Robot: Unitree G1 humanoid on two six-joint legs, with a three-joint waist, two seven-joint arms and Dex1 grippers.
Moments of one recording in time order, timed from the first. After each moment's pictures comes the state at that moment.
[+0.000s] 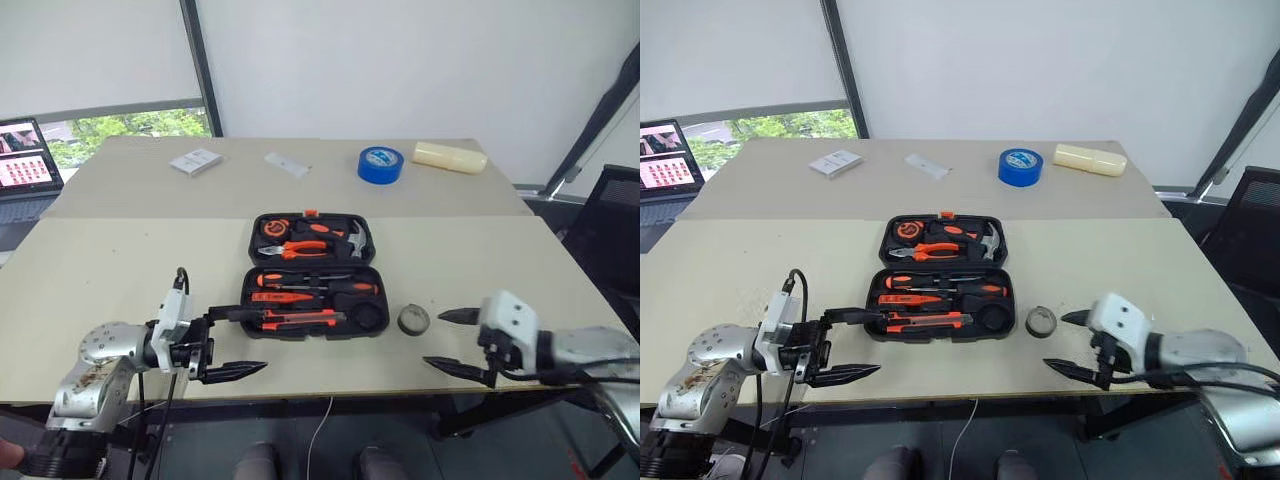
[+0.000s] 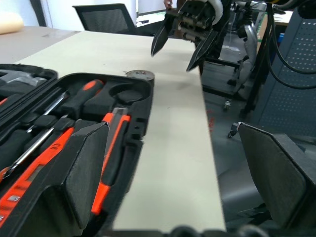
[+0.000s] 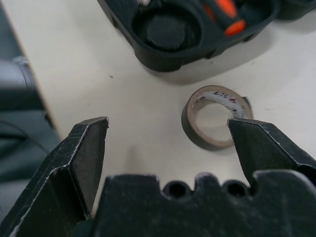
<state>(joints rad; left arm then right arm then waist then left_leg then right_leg) -0.13 0.67 0.10 -0.07 -0.57 0.11 -1.41 -0.12 -0.95 0.04 -0.33 0.30 0.49 0.97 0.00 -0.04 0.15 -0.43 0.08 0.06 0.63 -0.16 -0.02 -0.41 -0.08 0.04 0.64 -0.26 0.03</state>
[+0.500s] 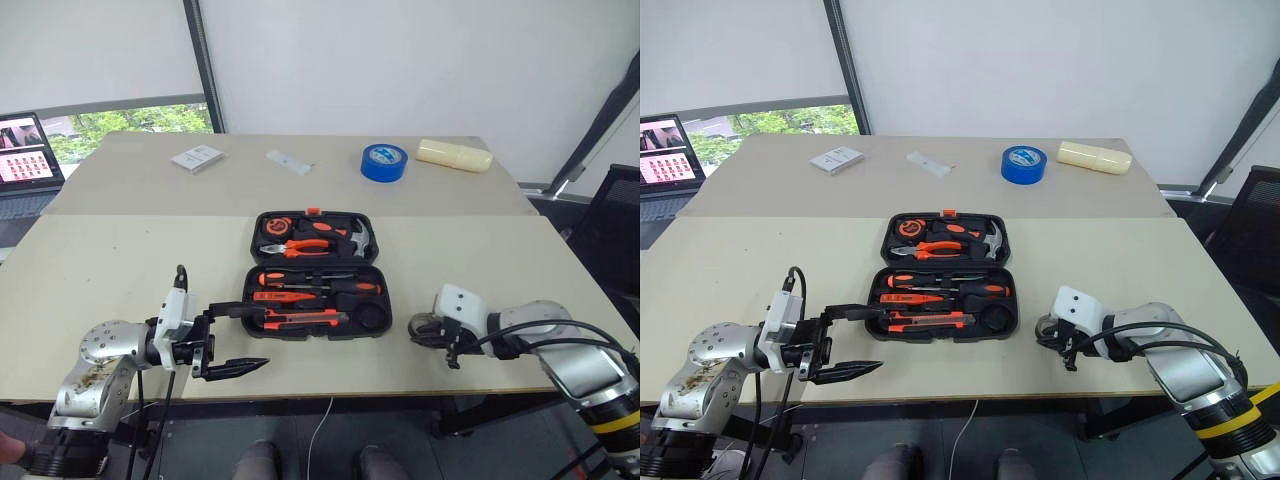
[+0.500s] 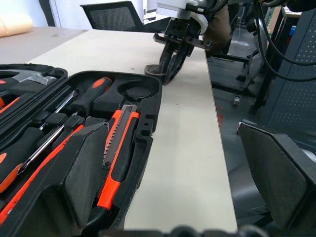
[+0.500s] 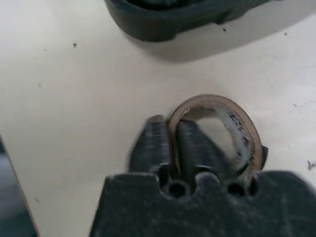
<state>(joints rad) -0.12 0.67 0.11 -0.07 -0.56 0.09 -1.38 -0.30 -0.94 0.22 -0.18 0.17 0.50 1.05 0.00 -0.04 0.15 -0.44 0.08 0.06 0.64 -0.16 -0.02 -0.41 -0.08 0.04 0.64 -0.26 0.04</state>
